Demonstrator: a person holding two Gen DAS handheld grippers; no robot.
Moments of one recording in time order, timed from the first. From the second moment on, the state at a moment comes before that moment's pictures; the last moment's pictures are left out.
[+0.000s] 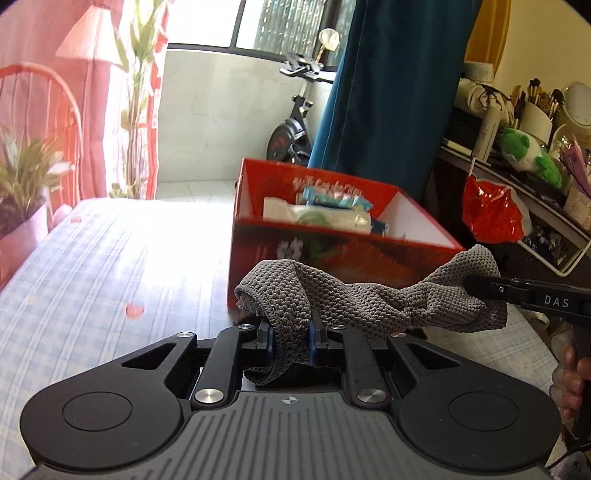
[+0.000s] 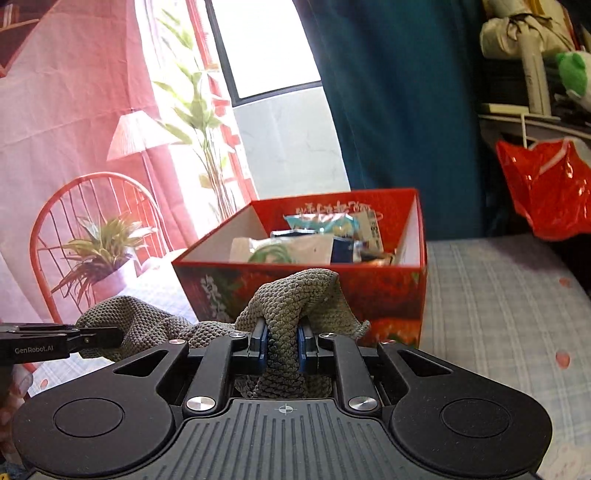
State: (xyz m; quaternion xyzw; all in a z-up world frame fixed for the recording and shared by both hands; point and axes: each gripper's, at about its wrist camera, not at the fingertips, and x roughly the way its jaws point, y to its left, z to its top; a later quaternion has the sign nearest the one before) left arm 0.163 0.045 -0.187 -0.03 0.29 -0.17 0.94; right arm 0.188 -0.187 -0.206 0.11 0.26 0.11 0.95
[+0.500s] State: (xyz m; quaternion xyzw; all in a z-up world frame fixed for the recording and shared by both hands) left arm 0.293 -0.008 -0.137 0.04 0.28 -0.19 0.94; right arm 0.304 -0.198 -0.147 0.03 0.24 0.09 0.97
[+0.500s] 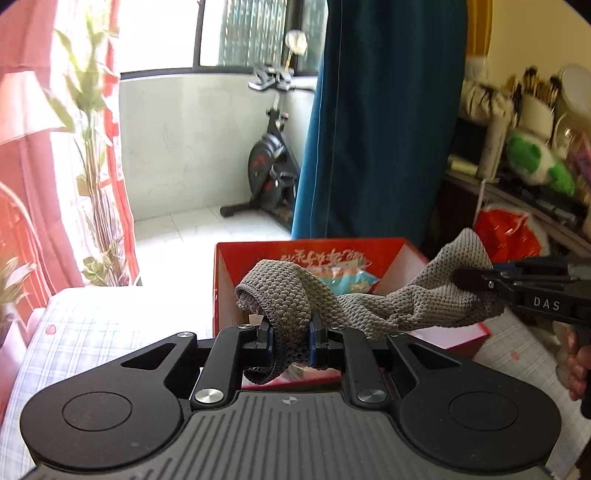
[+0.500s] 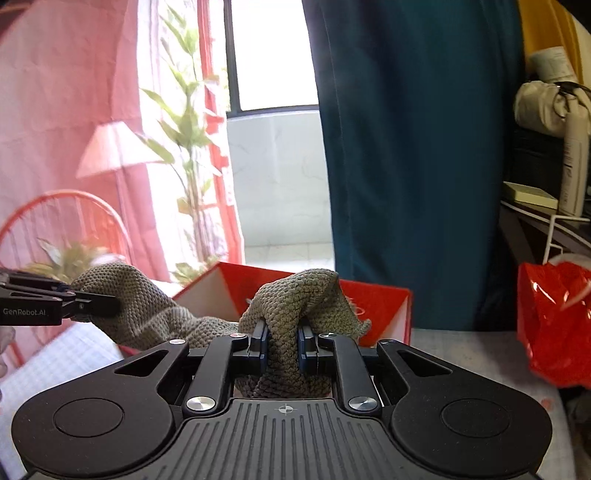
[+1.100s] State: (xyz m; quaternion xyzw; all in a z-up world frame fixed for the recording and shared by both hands) left arm 0.381 -0.039 -0.205 0.06 0.40 -0.19 0.90; right arm 0.389 -0.177 -0.238 0.01 0.40 0.09 0.91
